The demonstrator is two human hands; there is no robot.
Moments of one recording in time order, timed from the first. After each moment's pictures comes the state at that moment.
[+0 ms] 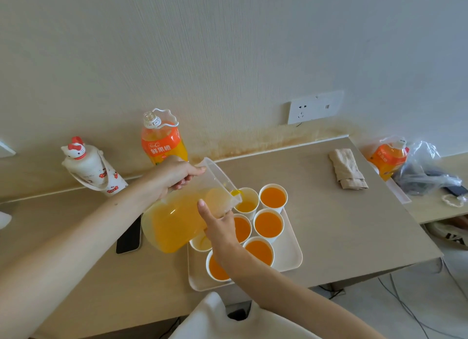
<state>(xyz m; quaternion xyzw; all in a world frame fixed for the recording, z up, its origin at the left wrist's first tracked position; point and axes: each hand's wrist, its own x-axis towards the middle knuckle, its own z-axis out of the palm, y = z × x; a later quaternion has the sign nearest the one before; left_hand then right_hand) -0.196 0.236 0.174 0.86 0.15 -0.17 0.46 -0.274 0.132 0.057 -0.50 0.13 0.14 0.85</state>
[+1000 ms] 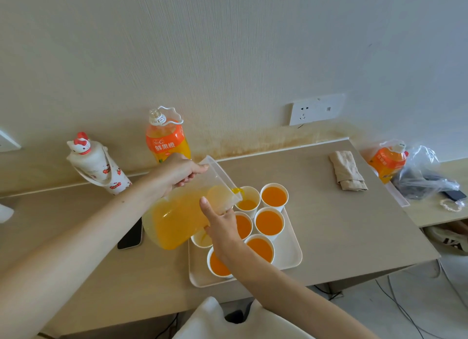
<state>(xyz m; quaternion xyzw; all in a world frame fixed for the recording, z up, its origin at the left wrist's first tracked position) -0.204 0.235 0.176 0.85 0.16 -0.15 0.47 -0.278 0.131 0.064 -0.49 0.13 0.17 0.84</state>
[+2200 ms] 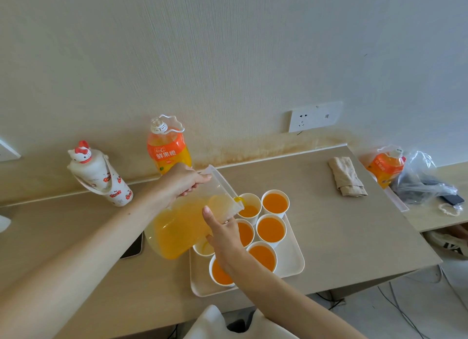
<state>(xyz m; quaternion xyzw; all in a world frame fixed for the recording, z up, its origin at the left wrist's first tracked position) -0.204 0.236 0.169 0.87 0.14 -0.14 0.45 -0.277 0.131 0.058 -0.50 0.15 0.19 0.83</state>
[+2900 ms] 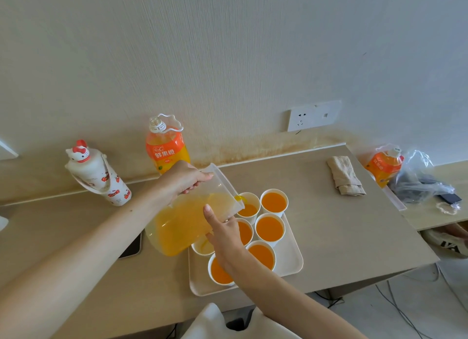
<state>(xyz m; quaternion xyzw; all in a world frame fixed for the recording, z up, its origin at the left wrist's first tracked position) -0.201 0.233 0.169 0.88 0.13 -0.15 0.44 -0.276 0.131 0.055 -0.50 0.17 0.19 0.83</state>
